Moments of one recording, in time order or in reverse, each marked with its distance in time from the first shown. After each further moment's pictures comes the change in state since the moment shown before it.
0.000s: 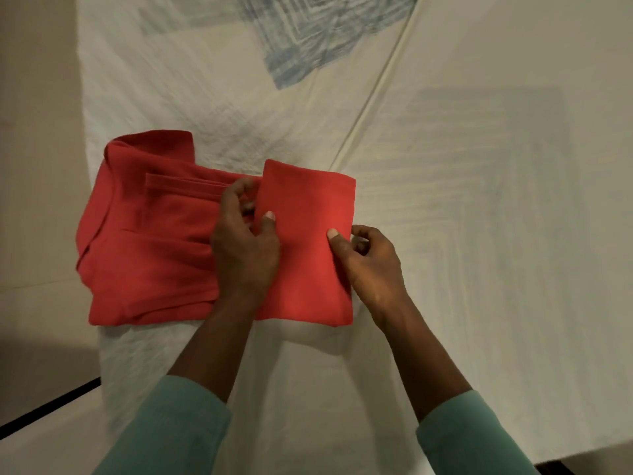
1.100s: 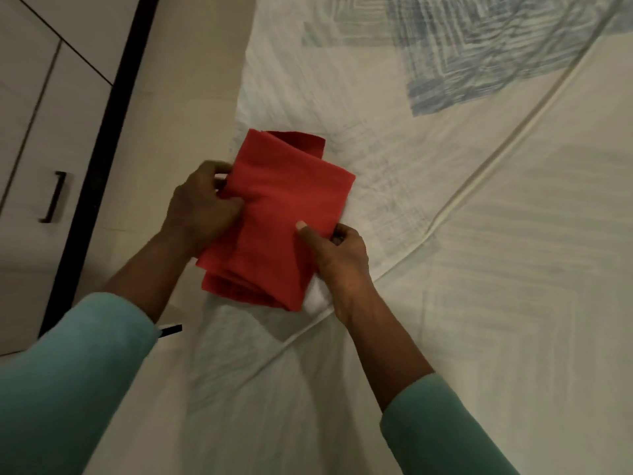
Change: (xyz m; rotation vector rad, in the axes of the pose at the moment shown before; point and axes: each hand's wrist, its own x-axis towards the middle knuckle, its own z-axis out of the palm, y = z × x) left_hand 0.087 -0.035 -0.191 0.513 -0.098 -0.242; right_hand -0.028 -0.076 0.153 0.285 -0.355 0.029
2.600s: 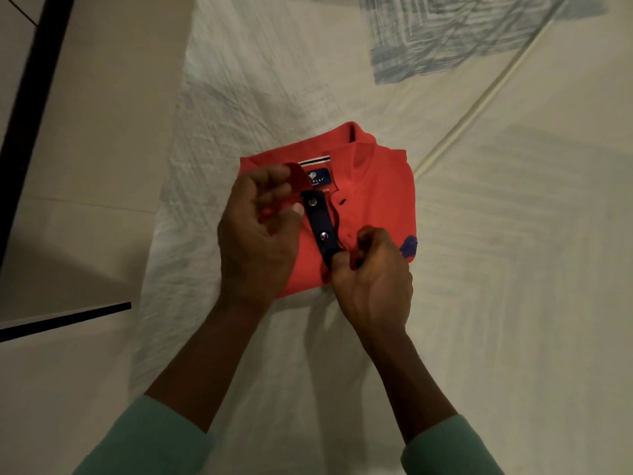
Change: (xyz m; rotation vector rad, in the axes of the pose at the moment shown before) left_hand -0.117 0.068 0.101 -0.762 0.176 0.222; right_hand -0.040 0.032 -0.094 -0.851 0.429 -0.316
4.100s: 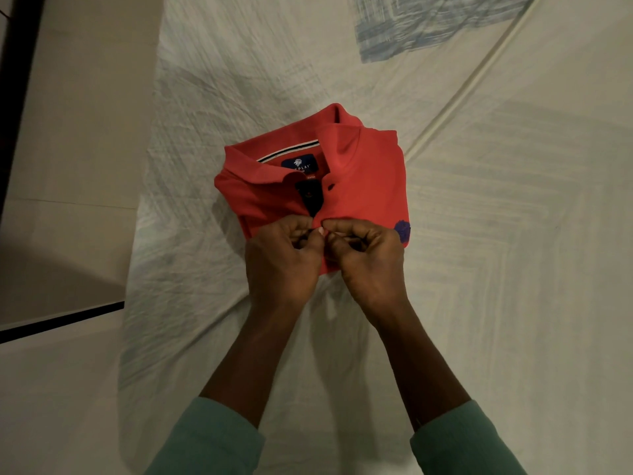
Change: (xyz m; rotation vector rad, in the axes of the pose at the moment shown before) left_hand -0.027 -0.025 0.042 0.325 -0.076 -0.179; right_hand 0.016 0.018 0.000 0.577 -0.176 -0.047
